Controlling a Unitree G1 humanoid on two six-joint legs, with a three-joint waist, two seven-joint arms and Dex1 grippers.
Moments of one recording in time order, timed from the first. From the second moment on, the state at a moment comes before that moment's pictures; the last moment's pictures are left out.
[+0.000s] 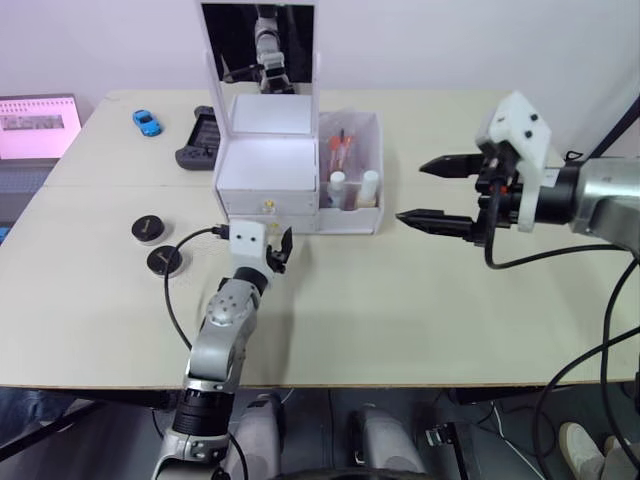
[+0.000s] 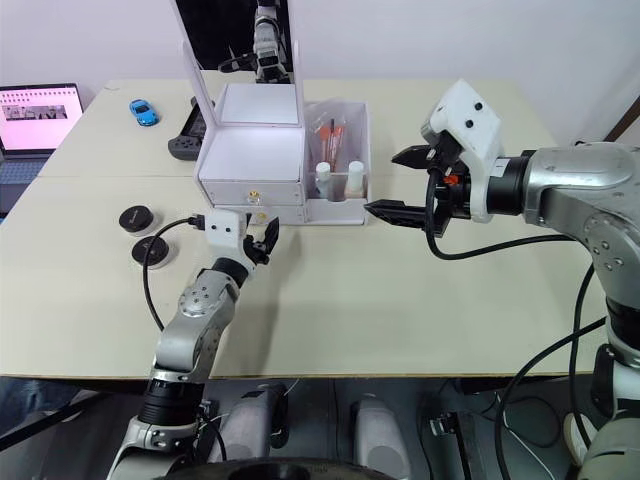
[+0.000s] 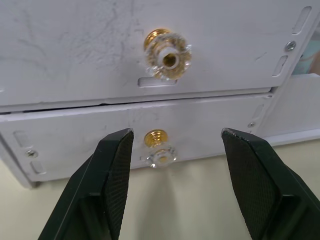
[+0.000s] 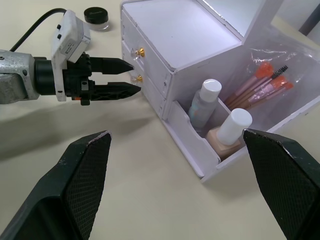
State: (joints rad) left arm -0.22 0.02 -0.06 -0.15 -0.07 0.34 -0.08; right arm -0.74 -1.01 -0.08 -0.47 0.77 1.11 0.77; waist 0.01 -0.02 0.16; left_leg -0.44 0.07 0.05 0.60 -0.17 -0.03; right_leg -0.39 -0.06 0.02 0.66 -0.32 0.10
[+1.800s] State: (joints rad) left arm -0.23 0.03 -0.06 -0.08 -0.05 0.34 -0.08; right arm -0.77 -1.01 -0.08 -0.47 0.76 1.13 0.77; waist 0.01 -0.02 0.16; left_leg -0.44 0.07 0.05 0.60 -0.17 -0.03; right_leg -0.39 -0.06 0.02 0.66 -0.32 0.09
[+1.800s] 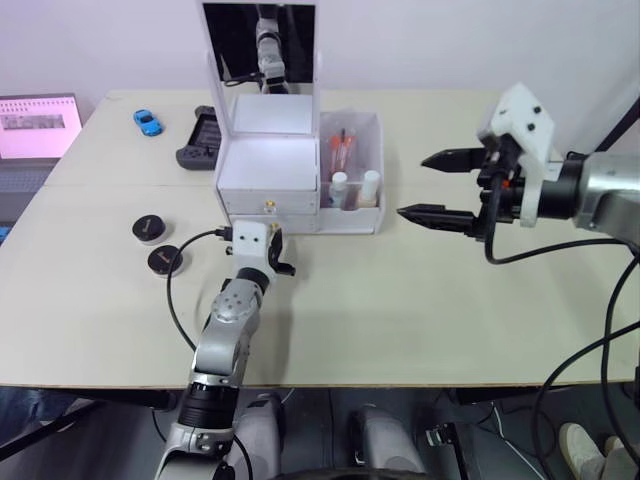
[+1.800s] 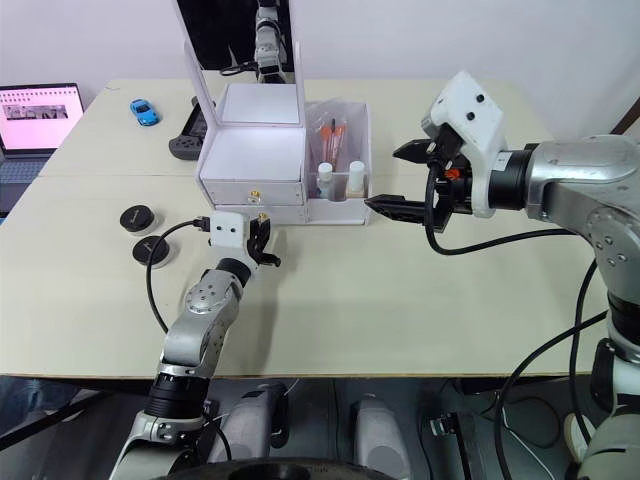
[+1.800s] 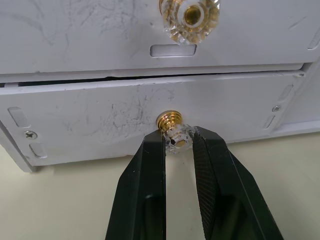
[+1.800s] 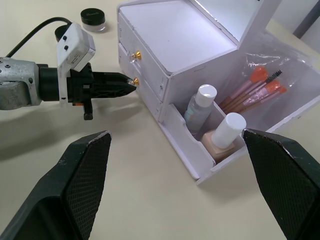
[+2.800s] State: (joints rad) left arm 0.23 0.15 -0.15 -0.67 -0.03 0.59 -0.15; right arm -0.75 -0.94 -0.02 -0.43 0.75 1.10 0.80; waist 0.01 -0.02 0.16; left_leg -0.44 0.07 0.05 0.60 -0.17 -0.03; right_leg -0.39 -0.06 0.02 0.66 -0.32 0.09
